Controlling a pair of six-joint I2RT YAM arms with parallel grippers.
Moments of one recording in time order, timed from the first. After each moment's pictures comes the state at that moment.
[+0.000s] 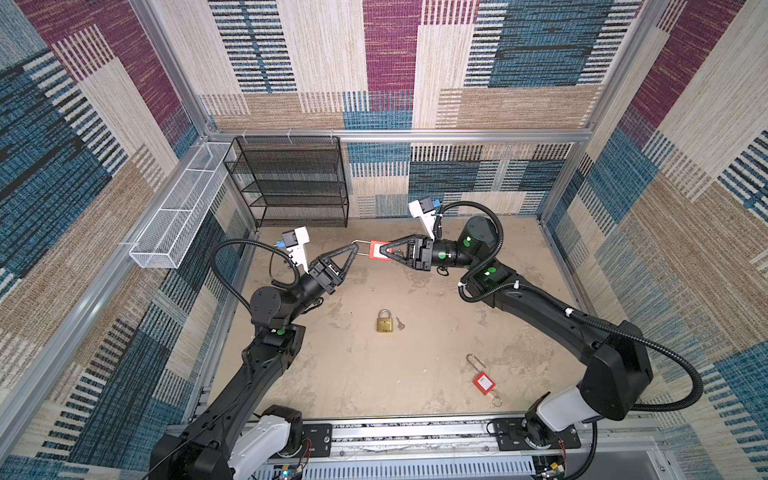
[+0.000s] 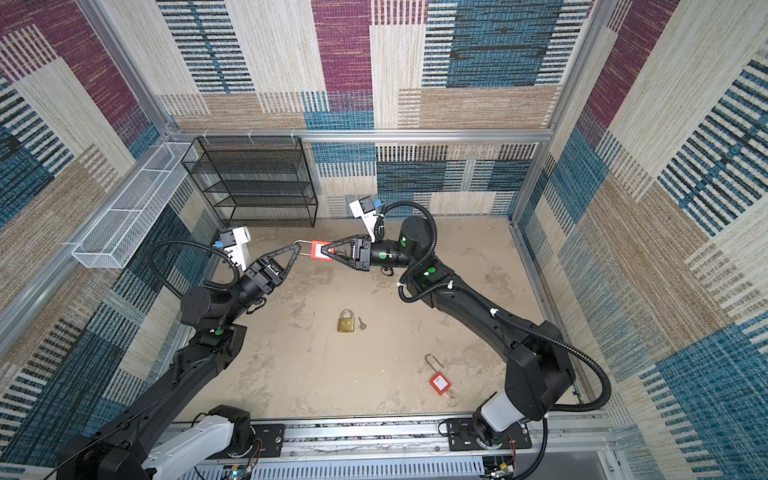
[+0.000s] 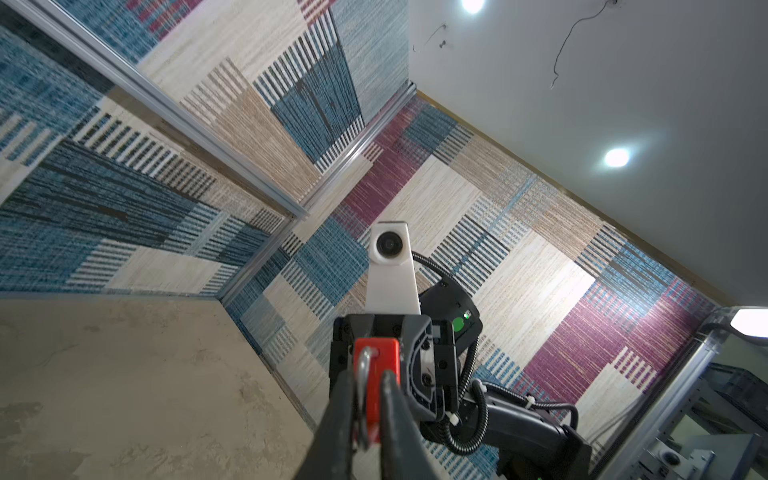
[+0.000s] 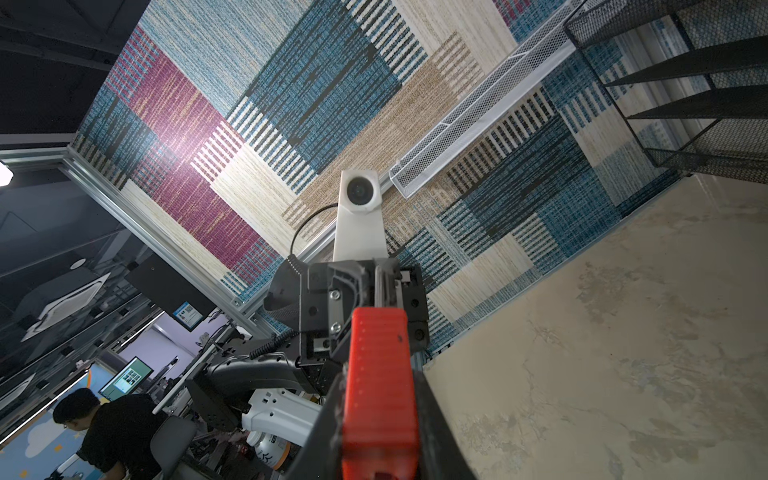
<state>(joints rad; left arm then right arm) -0.26 1.00 0.64 0.86 0.66 -1.10 0.63 1.53 1.26 0.46 -0.90 0.88</state>
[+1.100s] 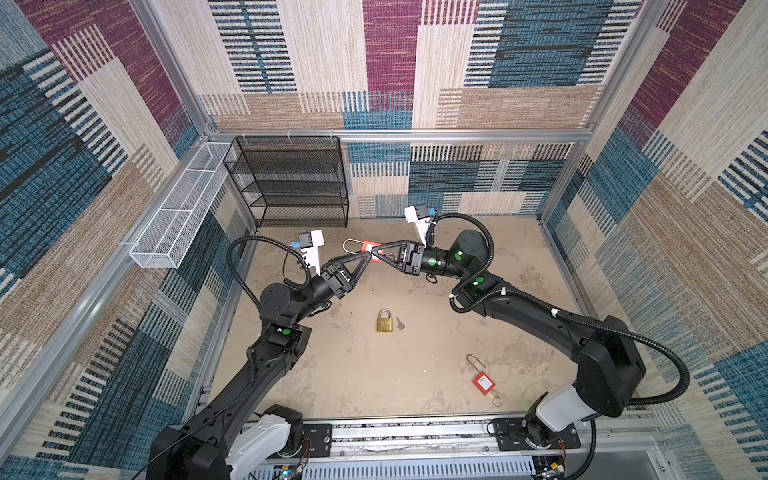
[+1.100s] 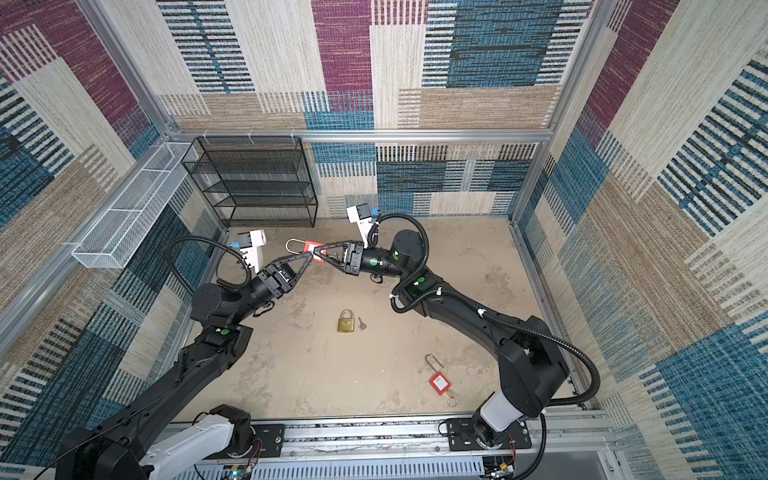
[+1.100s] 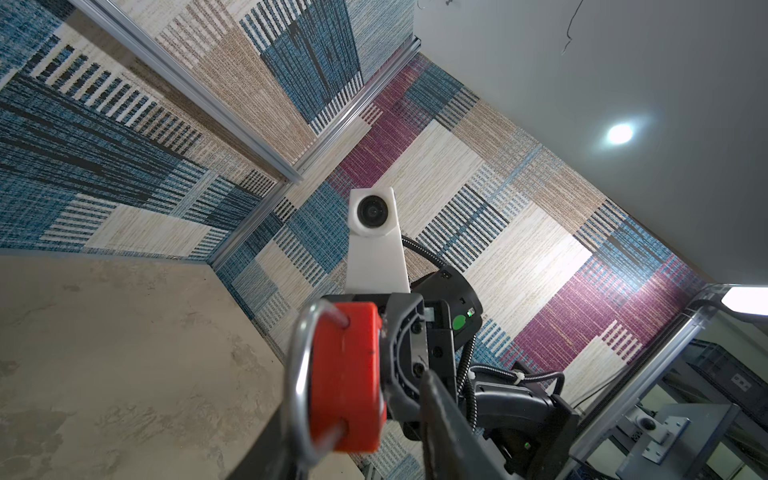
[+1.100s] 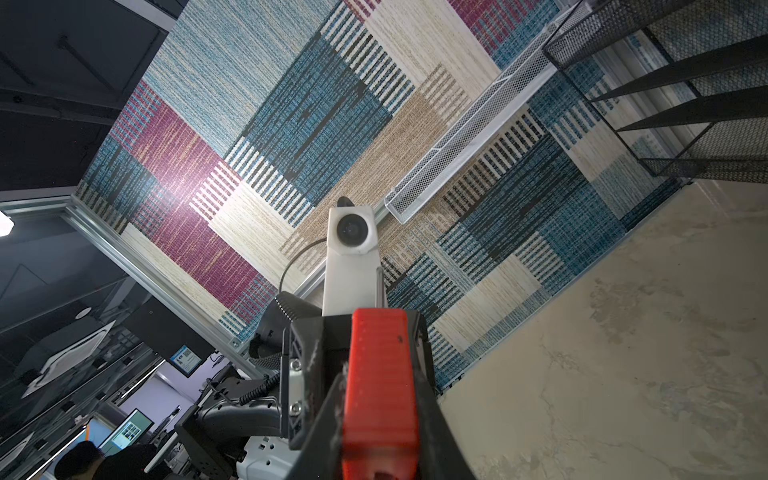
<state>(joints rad) -0.32 1.02 0.65 0.82 0.66 -1.07 0.69 1.56 1.19 0.65 -0.75 0.98</state>
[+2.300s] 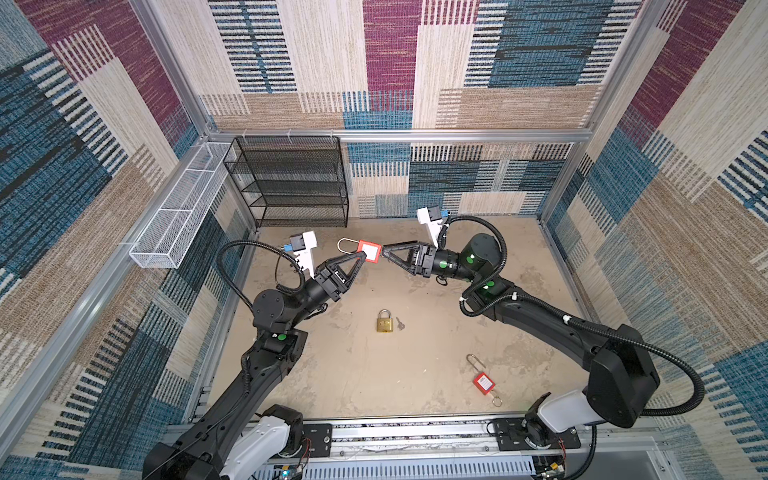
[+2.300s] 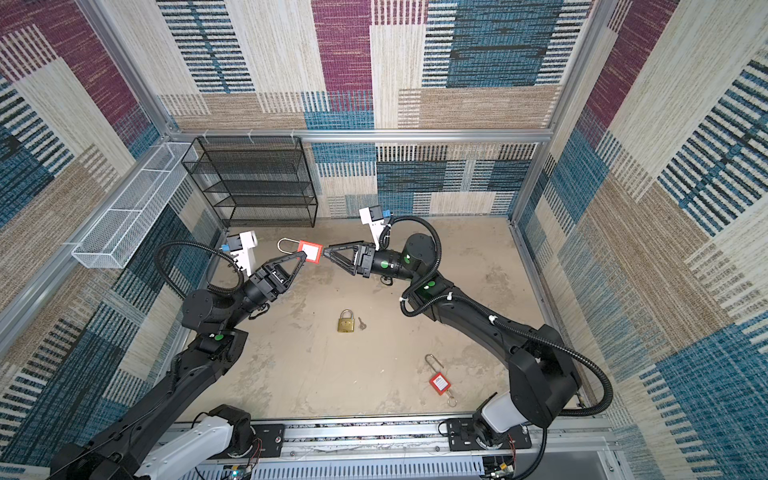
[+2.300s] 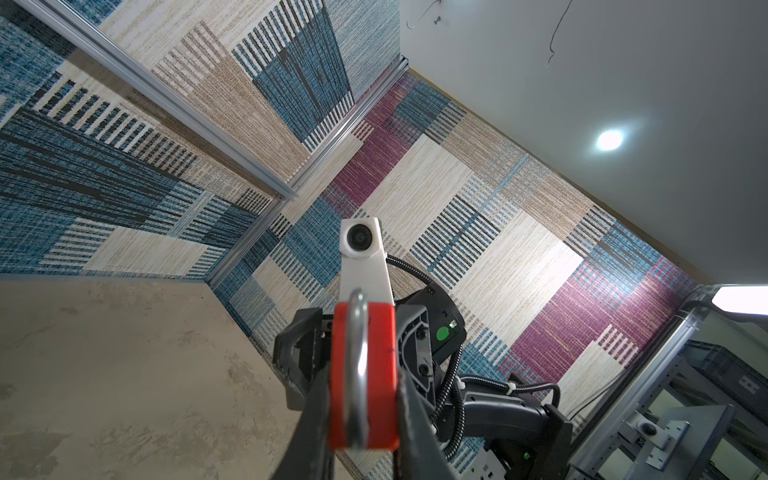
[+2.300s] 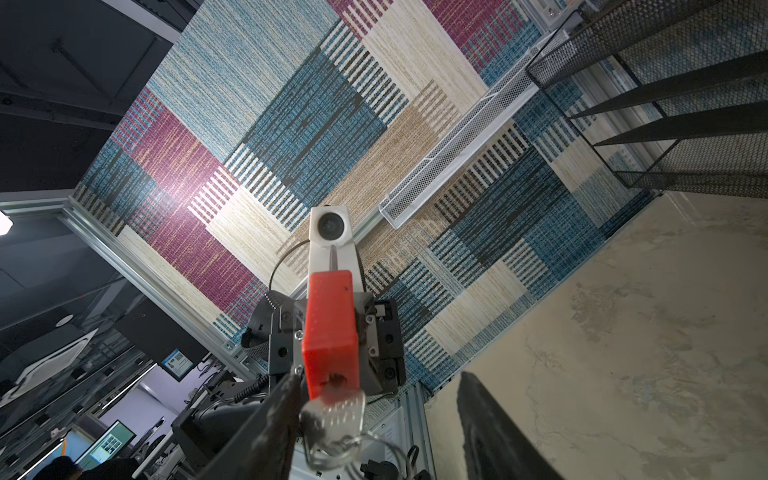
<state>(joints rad) -0.32 0.96 0.64 0.81 0.63 -1.07 0.64 1.49 1.11 0.66 -0.75 0.97</state>
